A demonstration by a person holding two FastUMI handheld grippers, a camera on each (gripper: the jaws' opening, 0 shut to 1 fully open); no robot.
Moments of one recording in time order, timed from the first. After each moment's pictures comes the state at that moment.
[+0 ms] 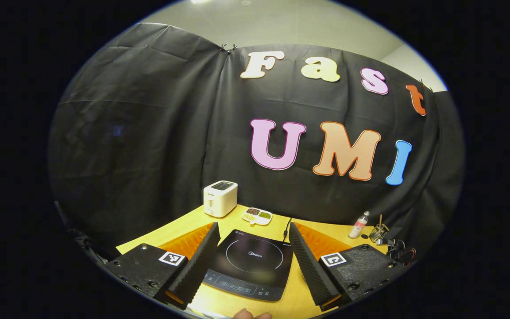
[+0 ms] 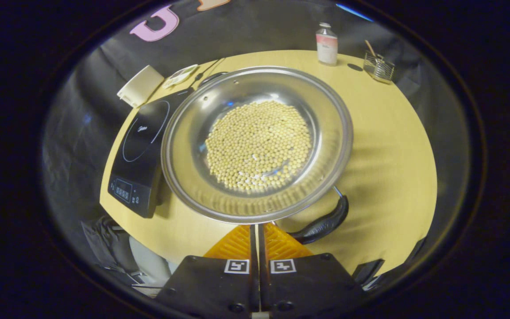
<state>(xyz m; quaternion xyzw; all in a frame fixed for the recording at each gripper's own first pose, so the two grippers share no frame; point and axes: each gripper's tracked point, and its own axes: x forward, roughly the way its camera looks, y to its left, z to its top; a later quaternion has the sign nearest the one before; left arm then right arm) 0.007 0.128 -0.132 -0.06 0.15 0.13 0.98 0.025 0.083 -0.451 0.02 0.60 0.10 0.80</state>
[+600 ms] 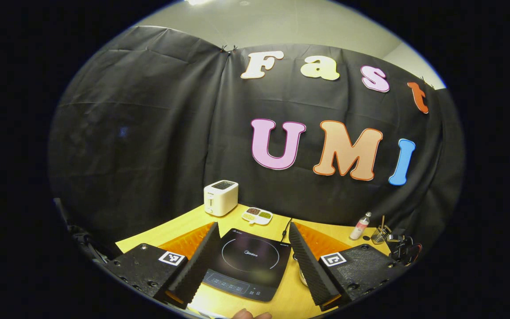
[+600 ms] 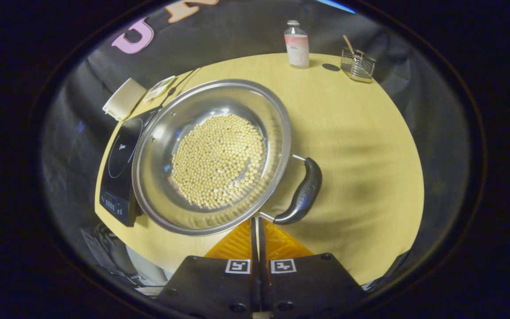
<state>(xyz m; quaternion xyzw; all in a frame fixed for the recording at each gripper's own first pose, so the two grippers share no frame) 0.008 0.103 -0.133 -0.05 0.15 0.15 0.98 0.071 0.017 -0.453 0.03 0.59 0.08 0.80</state>
